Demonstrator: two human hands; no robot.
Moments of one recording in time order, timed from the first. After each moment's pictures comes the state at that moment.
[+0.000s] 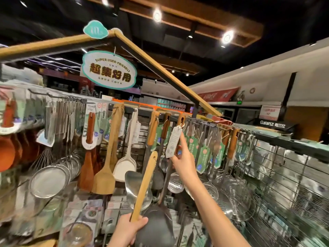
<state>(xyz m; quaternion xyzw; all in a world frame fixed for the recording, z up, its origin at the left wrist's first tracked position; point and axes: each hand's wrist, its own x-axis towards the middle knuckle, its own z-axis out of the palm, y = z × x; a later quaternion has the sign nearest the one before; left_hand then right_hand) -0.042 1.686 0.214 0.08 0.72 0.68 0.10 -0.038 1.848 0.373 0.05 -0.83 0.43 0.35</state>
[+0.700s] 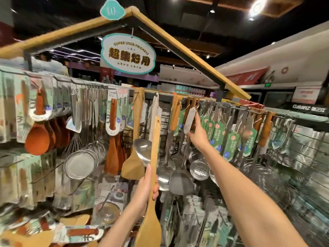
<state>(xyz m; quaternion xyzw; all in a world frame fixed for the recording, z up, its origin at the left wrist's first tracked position) -0.068 1.669 0.252 0.13 0.59 0.79 0.12 -0.143 1.874 0.379 0.01 -0.88 0.37 0.31</state>
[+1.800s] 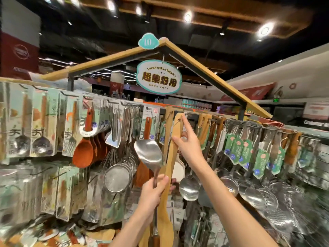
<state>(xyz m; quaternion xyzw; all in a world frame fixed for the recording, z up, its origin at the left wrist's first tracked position) -0.053 1.564 0.285 0.15 0.59 0.79 0.03 -0.076 1.681 0.406 0.16 -0.79 0.52 0.30</state>
